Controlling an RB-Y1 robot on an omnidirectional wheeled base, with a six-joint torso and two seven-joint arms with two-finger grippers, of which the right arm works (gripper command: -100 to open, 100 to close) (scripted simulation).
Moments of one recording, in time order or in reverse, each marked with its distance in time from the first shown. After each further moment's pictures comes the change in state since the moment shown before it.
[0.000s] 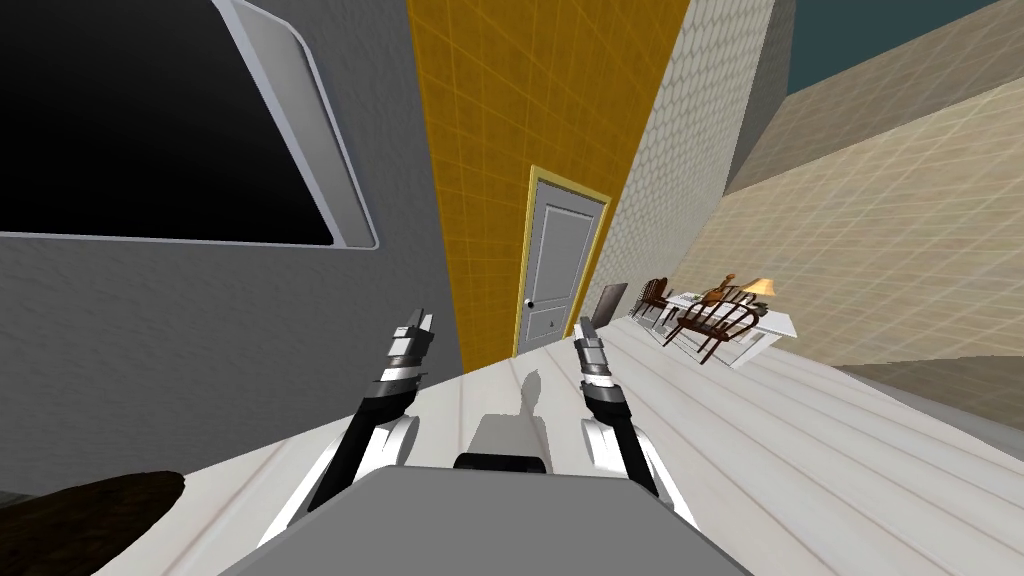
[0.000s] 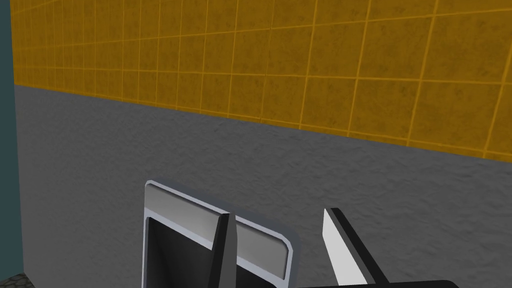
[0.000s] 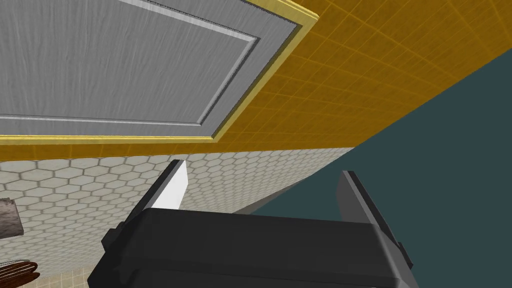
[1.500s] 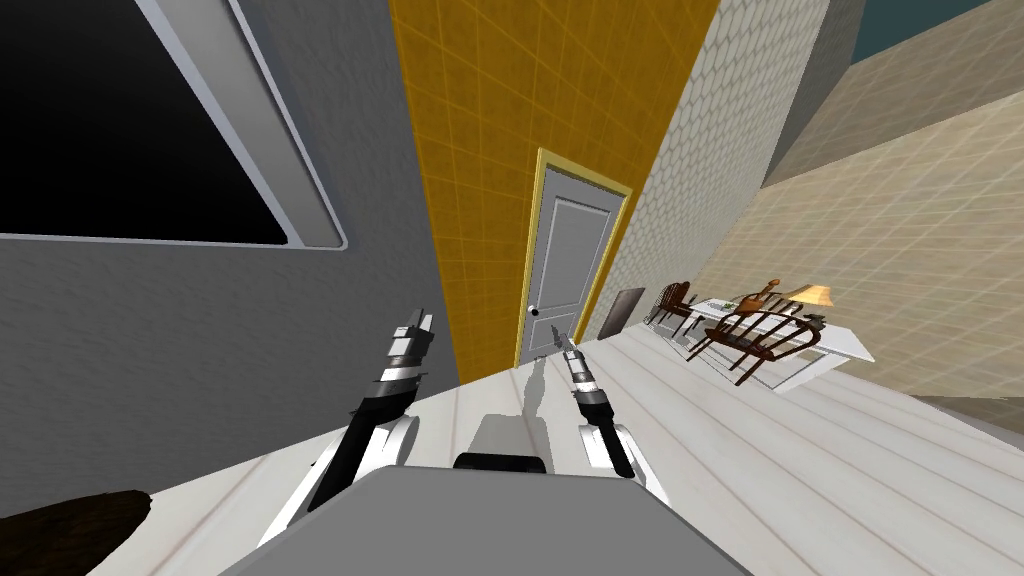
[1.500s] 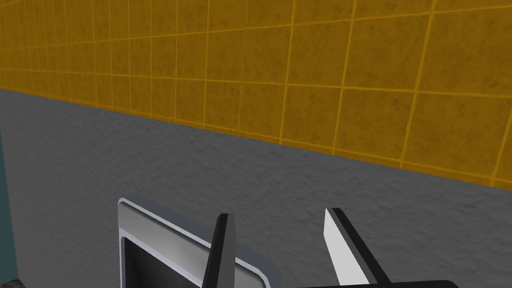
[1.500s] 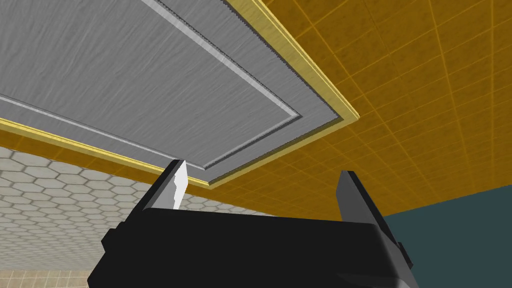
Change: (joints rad) arm -0.105 -0.066 -0.039 0.379 0.084 -0.136 0.266
